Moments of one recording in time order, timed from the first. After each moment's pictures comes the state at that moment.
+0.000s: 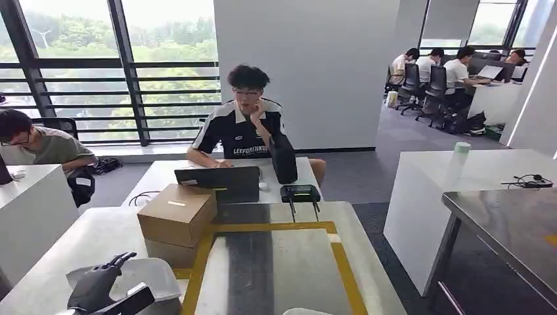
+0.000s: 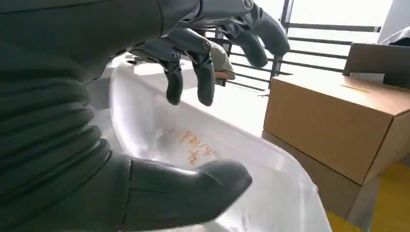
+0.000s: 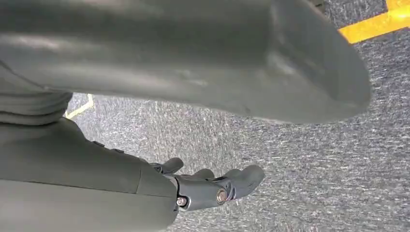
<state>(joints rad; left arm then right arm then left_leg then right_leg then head) -0.86 0.17 -0.21 -0.34 -0.94 0.30 -0.49 -0.07 0.17 -1.11 -0.18 1.14 -0.04 -0.13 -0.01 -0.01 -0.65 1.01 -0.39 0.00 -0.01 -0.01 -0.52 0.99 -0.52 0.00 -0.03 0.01</state>
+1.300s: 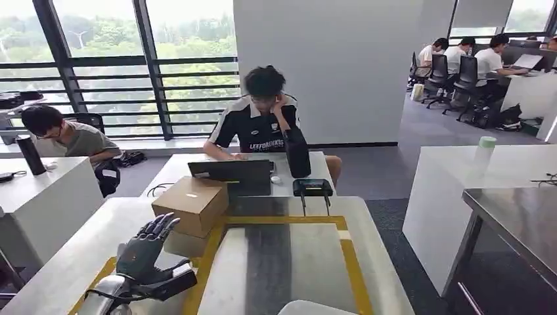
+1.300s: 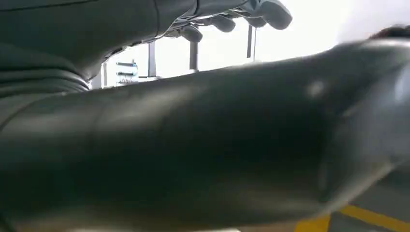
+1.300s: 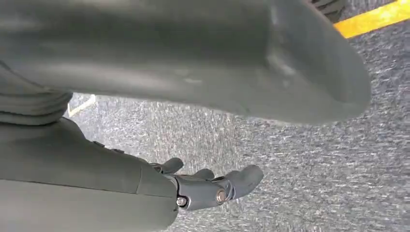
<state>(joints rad) -0.90 0.10 -0.23 -0.41 -1.11 0.39 -0.47 -0.08 0.18 -1.11 -0.18 1.15 -0.02 -0.12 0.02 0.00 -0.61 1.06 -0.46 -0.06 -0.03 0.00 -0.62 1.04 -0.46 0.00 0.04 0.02</state>
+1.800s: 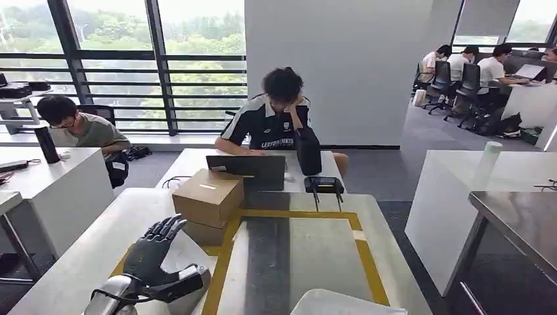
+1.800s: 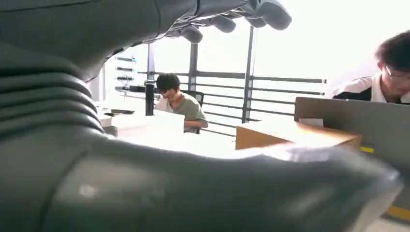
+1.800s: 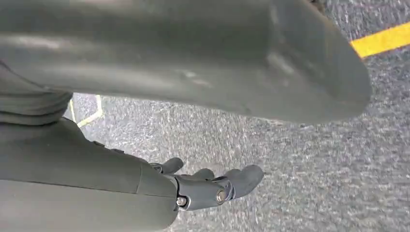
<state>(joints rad) -0.89 0.08 -0.26 -0.43 -1.10 0.39 -0.48 -0.08 0.18 -1.12 -0.18 1.13 -0.03 -0.10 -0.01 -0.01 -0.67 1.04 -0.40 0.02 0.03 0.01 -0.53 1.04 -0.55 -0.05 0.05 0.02</state>
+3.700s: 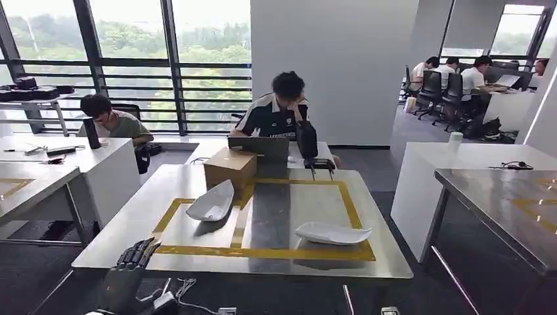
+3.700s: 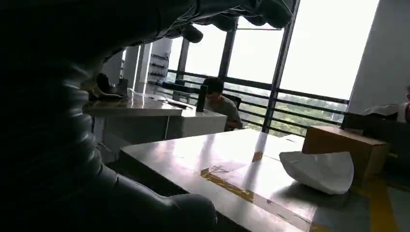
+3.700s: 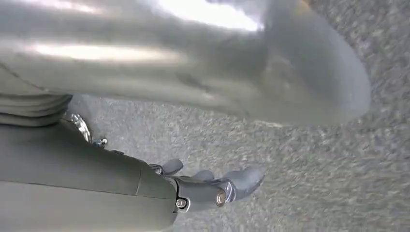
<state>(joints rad) -0.77 0.13 -0.25 -0.42 -0.95 0.56 -0.57 -0.06 0.08 -1.15 -0.20 1.18 -0.18 -0.04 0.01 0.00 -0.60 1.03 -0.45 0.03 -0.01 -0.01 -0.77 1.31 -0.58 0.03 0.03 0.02</state>
